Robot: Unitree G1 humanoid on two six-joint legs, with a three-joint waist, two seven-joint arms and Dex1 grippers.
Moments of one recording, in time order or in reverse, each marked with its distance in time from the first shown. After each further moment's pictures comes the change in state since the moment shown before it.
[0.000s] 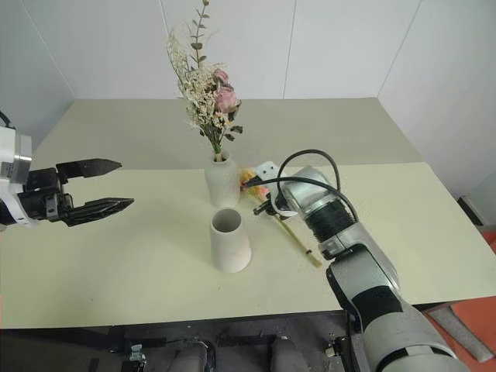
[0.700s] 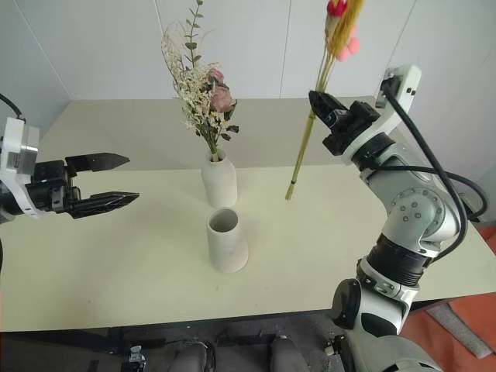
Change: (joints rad) left arm -0.106 -0.003 -0.079 0.072 0.009 -0.007 -0.050; right arm 0.230 0.132 -0.900 -0.727 0.535 -0.281 -0.006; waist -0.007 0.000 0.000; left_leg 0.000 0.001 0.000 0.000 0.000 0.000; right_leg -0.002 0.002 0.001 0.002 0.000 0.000
